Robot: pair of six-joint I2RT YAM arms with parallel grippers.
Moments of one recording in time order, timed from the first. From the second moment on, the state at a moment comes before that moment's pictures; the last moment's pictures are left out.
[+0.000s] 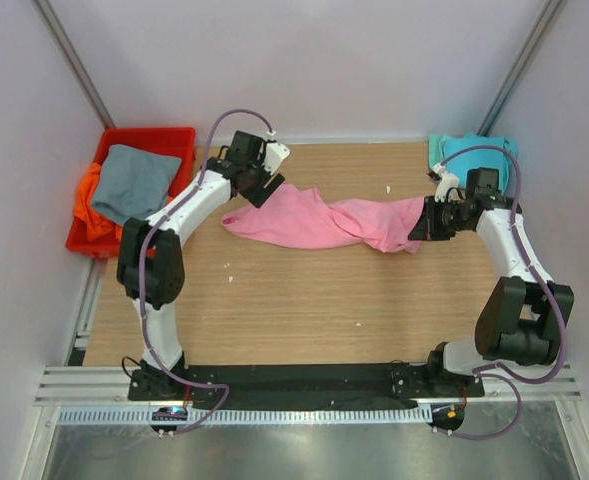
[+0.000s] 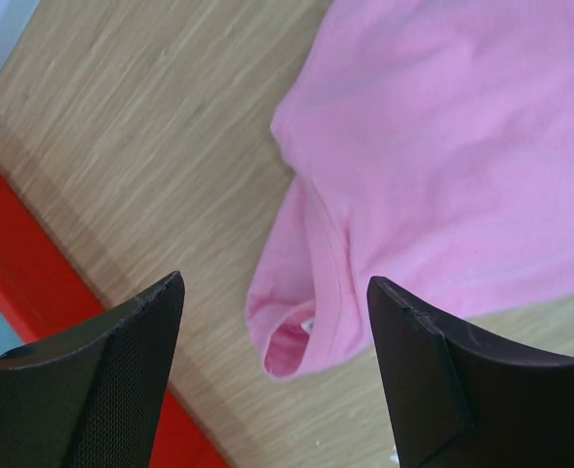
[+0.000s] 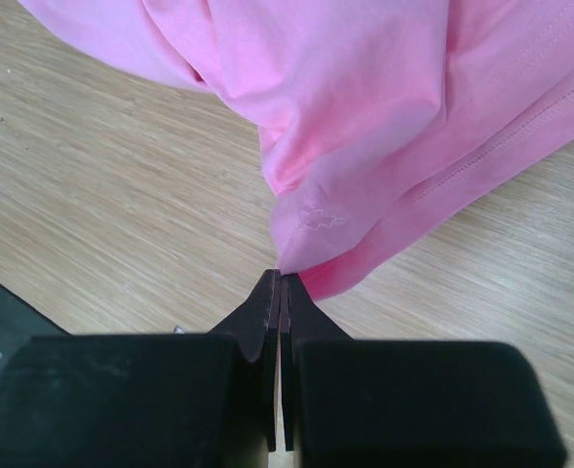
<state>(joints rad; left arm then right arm) -0.42 1.92 1.64 -0.56 -0.06 0.43 -0.19 1.45 1.12 -0.76 -0.62 -0.20</state>
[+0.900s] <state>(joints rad) -0.27 2.35 2.08 -0.72 0.32 0.23 -0.19 1.46 1.11 -0.70 -0.63 -0.18</state>
